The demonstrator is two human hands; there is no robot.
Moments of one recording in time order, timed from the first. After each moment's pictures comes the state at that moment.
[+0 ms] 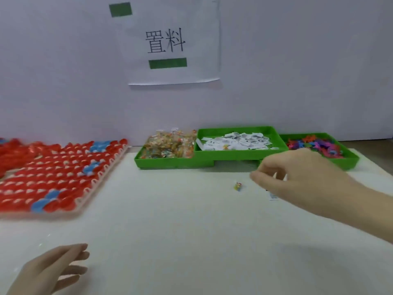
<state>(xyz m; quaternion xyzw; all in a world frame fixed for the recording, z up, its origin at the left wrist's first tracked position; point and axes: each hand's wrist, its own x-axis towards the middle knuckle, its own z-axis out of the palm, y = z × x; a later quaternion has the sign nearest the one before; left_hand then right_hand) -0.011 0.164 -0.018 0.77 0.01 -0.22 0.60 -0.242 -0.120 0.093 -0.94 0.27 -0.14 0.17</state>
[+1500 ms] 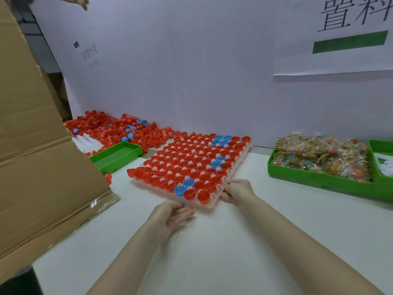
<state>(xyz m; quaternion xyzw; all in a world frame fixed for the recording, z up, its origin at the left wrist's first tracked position) 0.130 0.202 -0.023 0.62 0.20 -0.21 0.73 0.129 0.030 -0.038 -0.56 0.27 -0.02 0.78</state>
